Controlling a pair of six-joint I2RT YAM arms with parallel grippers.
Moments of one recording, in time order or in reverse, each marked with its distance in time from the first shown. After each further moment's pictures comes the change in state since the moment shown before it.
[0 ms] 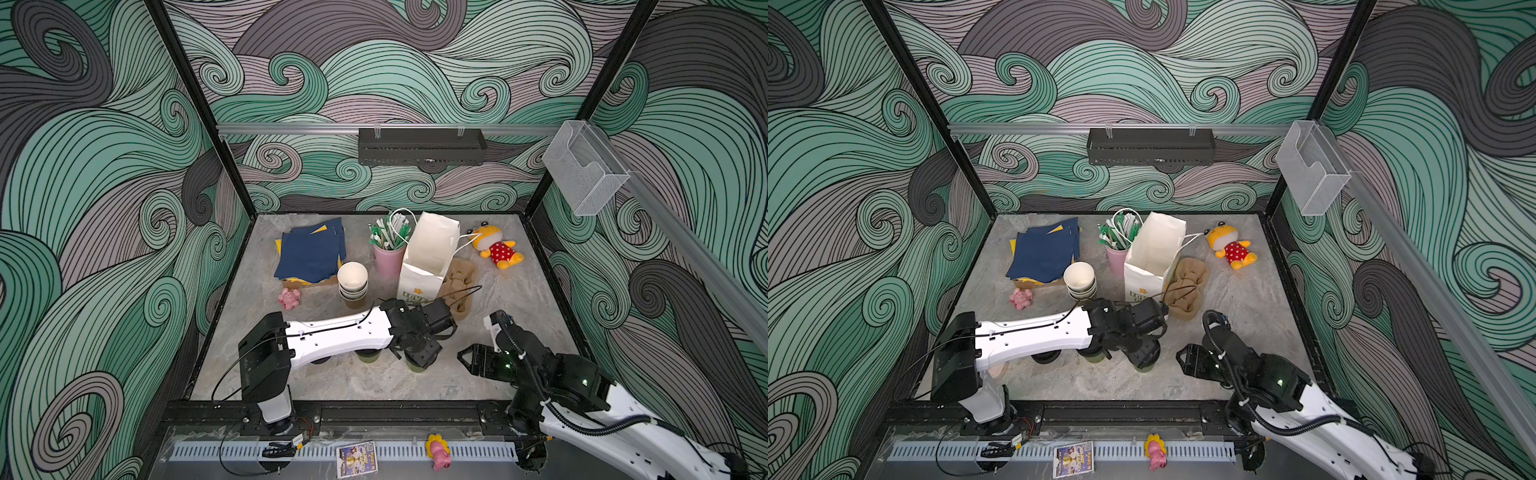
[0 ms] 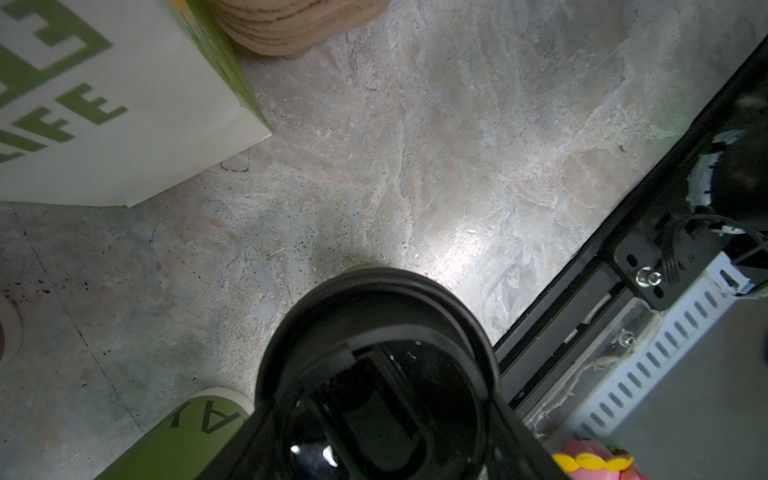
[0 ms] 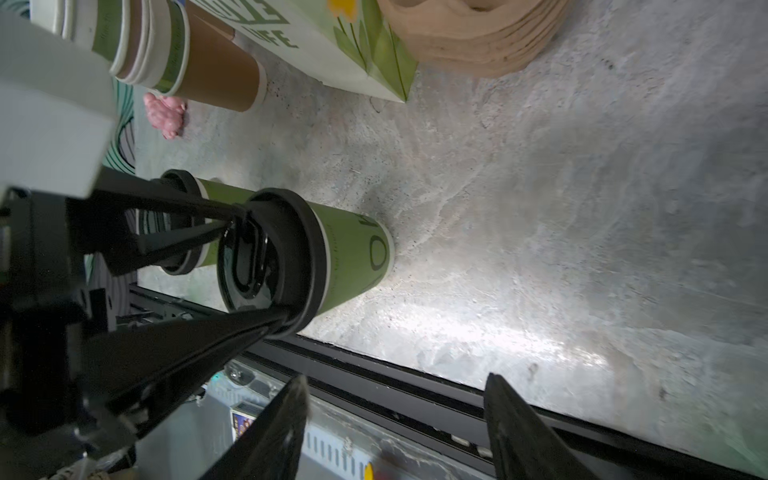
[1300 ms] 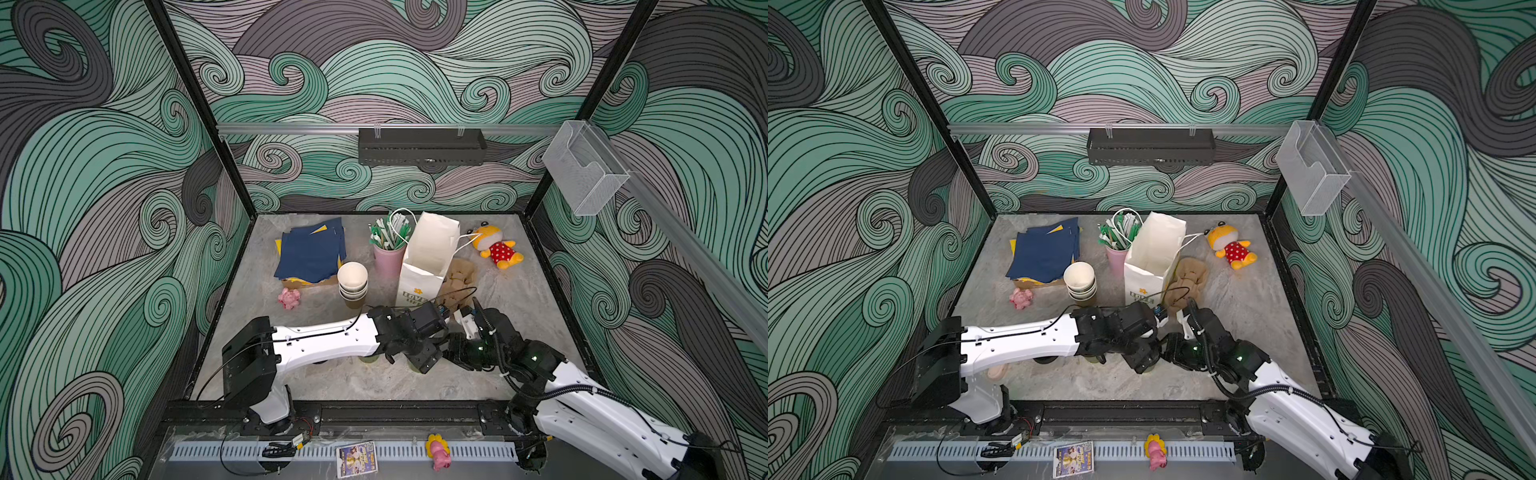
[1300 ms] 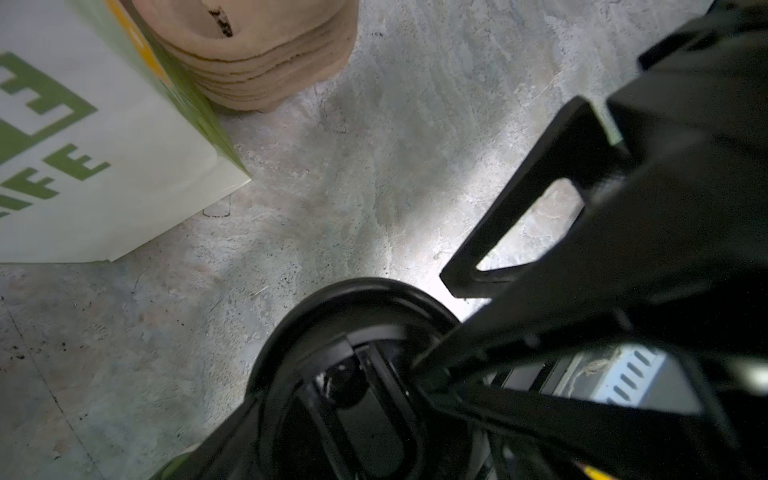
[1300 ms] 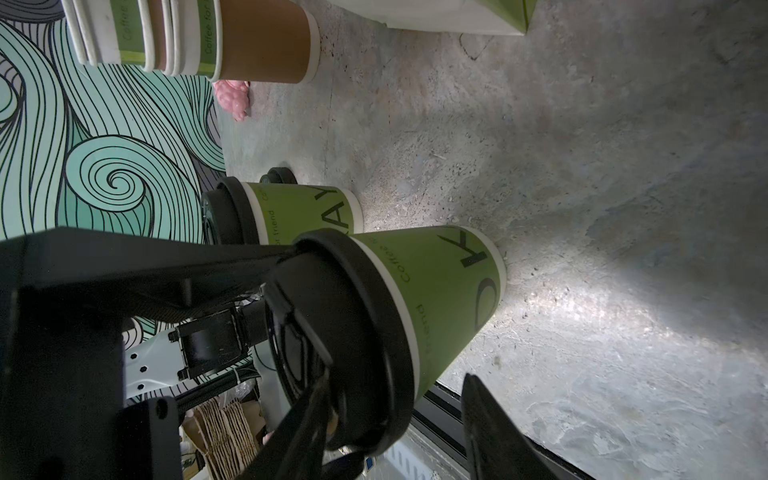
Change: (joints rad) left arm 0.002 -0.102 -0.153 0.208 0.021 0.084; right arm -0.161 0.243 -0.158 0.456 -0.369 0.001
